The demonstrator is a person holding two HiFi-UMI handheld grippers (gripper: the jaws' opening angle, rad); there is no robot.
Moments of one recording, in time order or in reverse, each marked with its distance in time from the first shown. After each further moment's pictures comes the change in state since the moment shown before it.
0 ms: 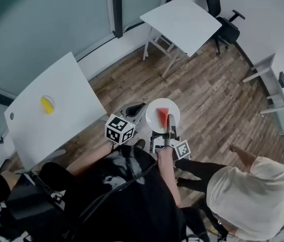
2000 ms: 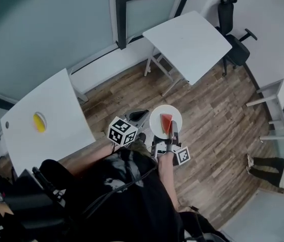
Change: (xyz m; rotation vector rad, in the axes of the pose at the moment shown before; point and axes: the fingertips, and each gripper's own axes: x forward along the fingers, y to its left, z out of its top) left arm 0.168 0.105 0.038 -0.065 0.046 0.013; right arm 0.189 -0.049 0.081 0.083 0.030 -0.014
